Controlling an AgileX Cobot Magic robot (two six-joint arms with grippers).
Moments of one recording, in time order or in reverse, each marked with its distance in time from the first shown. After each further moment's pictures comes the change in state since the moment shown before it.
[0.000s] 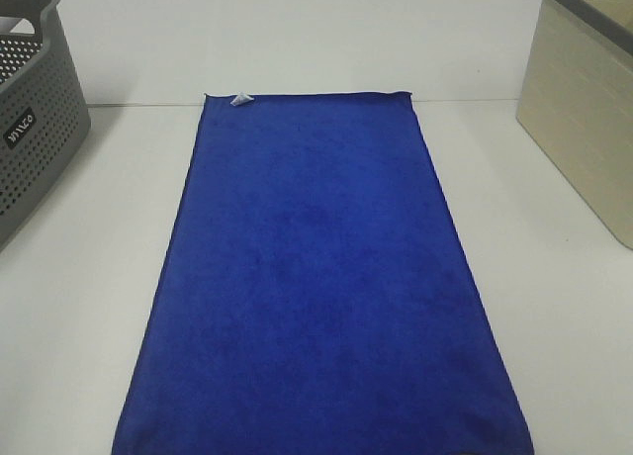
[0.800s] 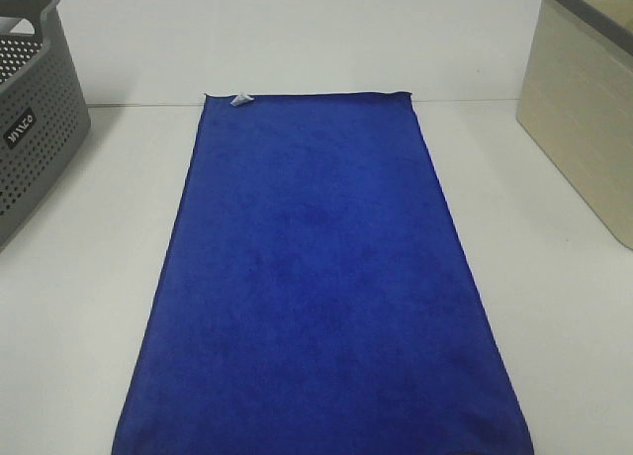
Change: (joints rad) left arm 0.000 -0.280 0.110 -0.109 0.124 0.089; right arm 0.000 0.001 0.153 0.032 -0.107 -0.032
